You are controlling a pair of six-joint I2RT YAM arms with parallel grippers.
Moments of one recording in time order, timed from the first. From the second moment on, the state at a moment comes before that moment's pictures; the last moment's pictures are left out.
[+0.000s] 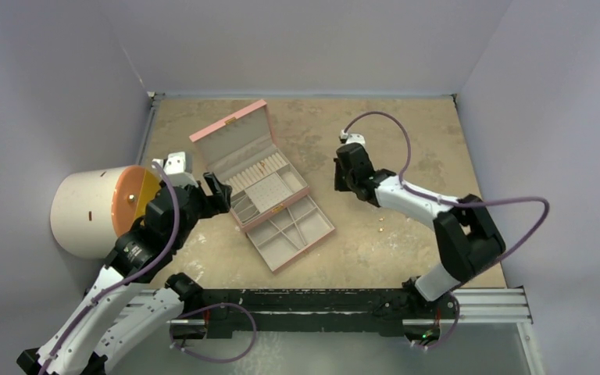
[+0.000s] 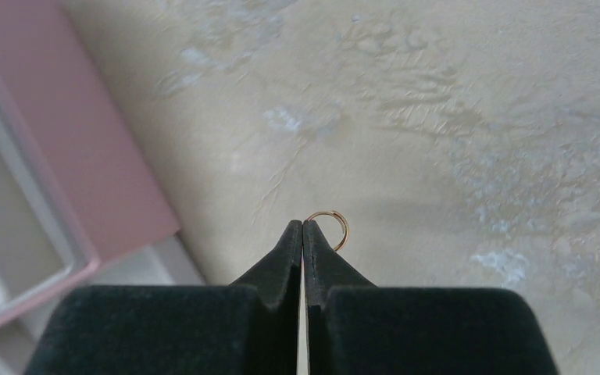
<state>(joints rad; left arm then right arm) -0.61 0.59 0.85 -0.65 -0.43 -0.51 0.57 1.64 0.99 -0.17 0.28 0.45</state>
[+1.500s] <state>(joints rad) -0.60 0.85 0.91 -0.67 0.51 -0.44 1.00 1.18 0.88 -0.23 -0.55 -1.00</state>
